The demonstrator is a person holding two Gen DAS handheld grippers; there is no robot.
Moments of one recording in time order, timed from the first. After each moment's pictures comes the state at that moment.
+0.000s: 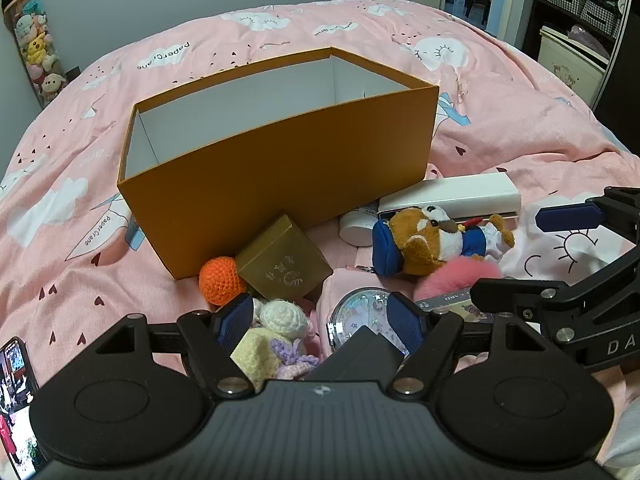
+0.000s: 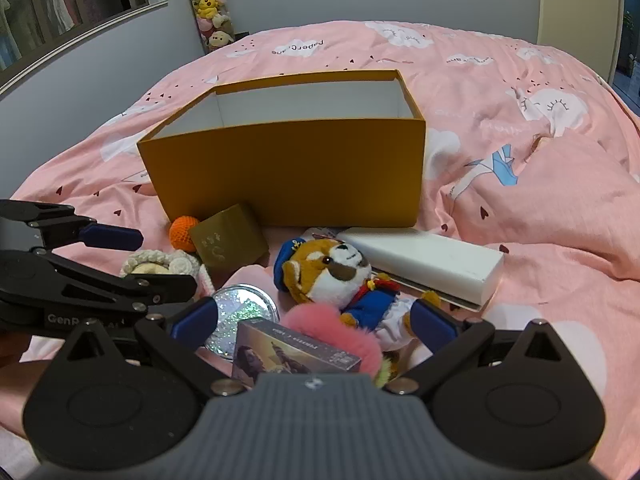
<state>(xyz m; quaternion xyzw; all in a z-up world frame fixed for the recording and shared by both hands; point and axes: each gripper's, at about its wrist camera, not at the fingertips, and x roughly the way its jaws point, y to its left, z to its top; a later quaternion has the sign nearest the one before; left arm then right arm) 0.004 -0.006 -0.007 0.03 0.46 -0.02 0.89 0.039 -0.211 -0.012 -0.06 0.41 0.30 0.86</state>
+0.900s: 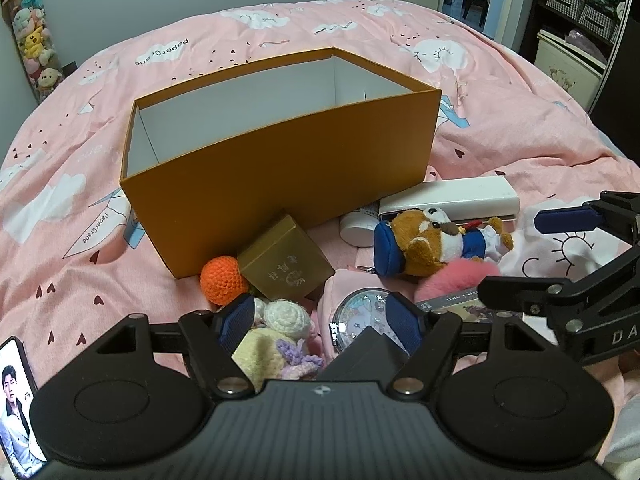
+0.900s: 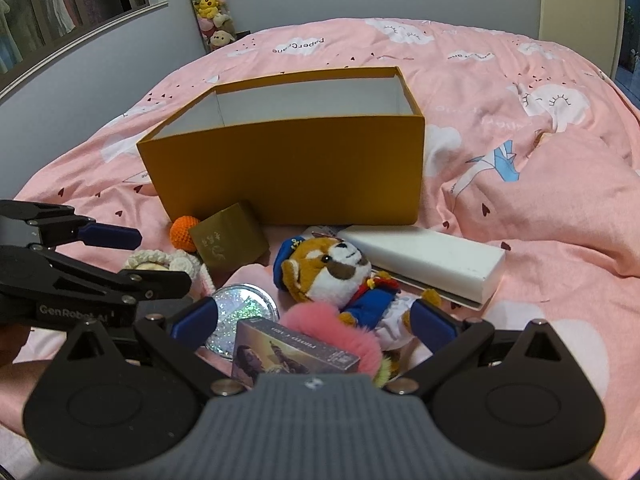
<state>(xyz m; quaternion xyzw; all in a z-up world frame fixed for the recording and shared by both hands) 0.004 0.003 -0.009 0.02 0.46 -0.03 0.89 0.042 -0.215 -0.012 -0.06 0.41 0.31 0.86</state>
